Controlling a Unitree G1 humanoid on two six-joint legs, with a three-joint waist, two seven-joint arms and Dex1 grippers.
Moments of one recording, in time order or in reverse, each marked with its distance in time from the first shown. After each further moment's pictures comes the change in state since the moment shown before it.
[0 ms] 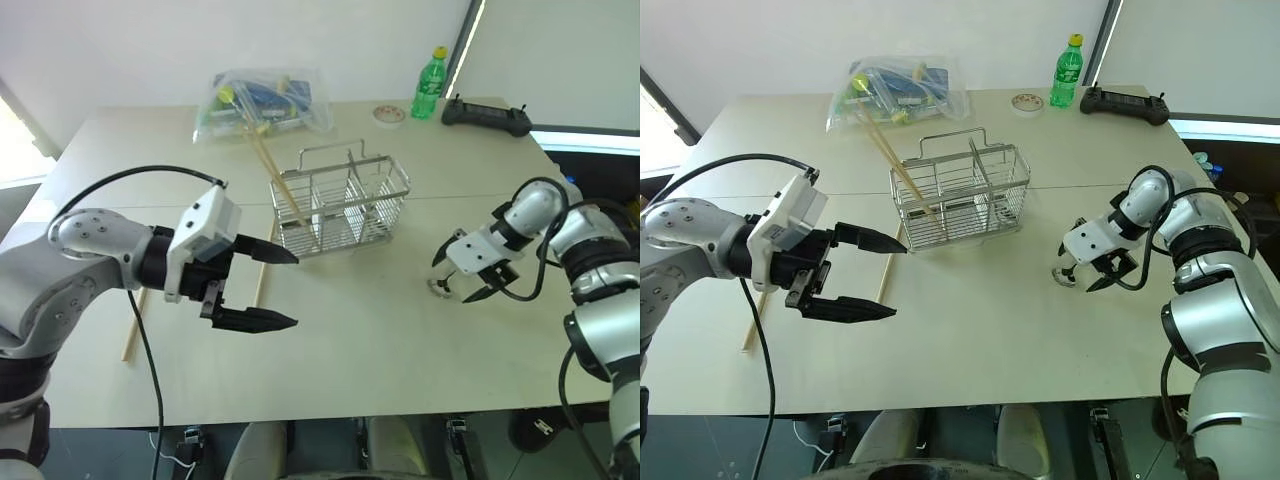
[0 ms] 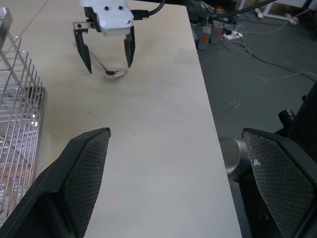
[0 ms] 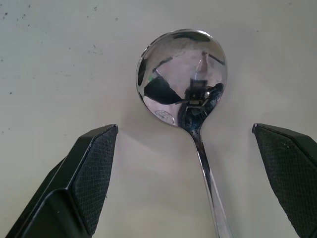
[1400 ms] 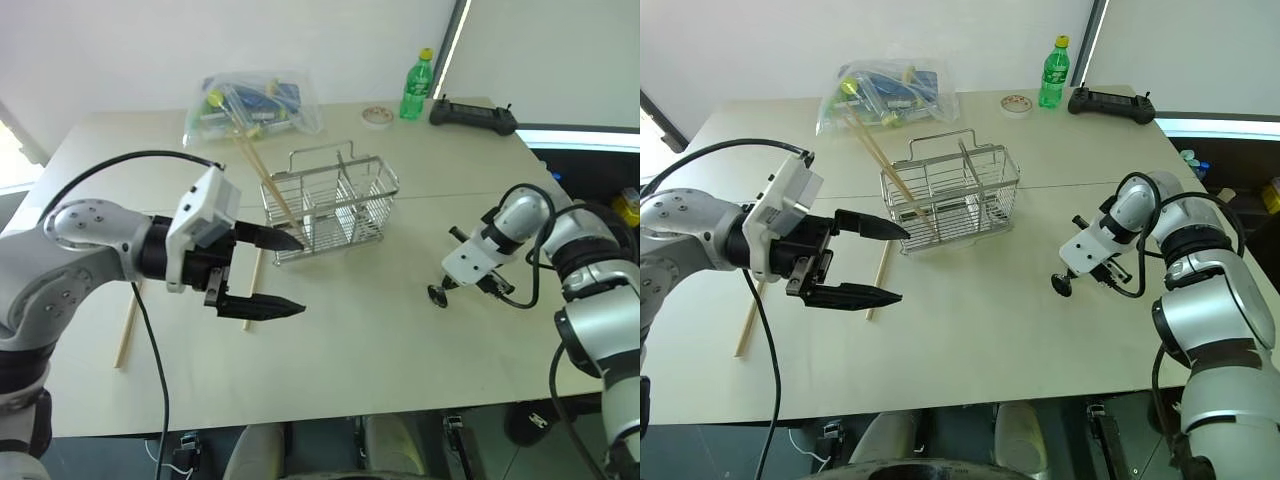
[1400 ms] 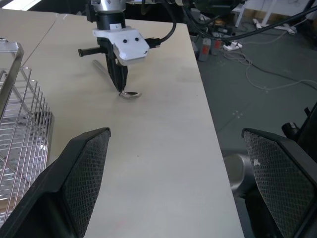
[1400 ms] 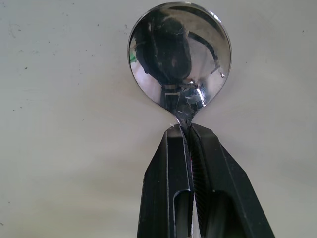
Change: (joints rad) left arm -0.052 -0.001 0.007 0.014 -0.075 0.017 0.067; right arm 0.002 0.024 -0.032 0.028 -0.098 -0.133 -0.040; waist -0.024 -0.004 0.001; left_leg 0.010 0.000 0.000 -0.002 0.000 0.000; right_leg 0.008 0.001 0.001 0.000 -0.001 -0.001
